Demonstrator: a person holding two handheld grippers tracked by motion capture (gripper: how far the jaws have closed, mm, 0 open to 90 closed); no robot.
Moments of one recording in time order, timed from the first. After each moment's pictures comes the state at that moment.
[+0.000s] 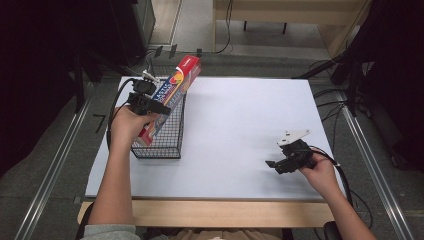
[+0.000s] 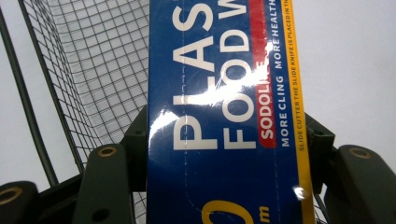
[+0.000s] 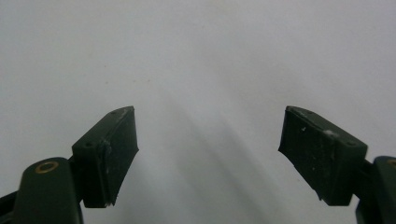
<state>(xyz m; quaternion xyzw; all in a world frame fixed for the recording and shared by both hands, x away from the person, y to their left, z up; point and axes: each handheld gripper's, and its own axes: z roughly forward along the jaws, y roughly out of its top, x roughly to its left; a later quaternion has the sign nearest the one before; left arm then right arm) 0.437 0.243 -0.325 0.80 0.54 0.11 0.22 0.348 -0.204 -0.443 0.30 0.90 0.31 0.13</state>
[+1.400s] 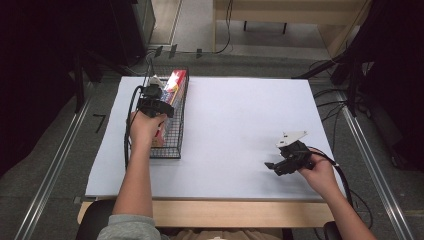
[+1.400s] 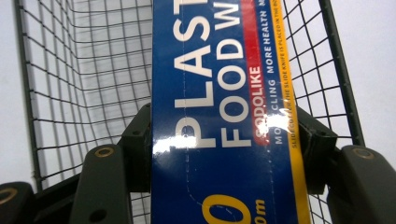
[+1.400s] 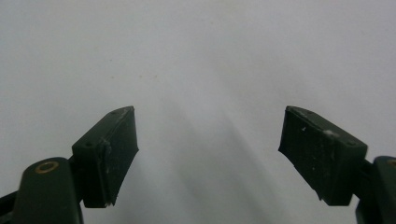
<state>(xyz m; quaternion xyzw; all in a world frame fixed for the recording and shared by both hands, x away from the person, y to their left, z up) 0.470 0.229 -0.377 0.74 0.64 0.11 0.17 0.346 -0.200 -0.445 0.28 0.90 0.30 0.13</state>
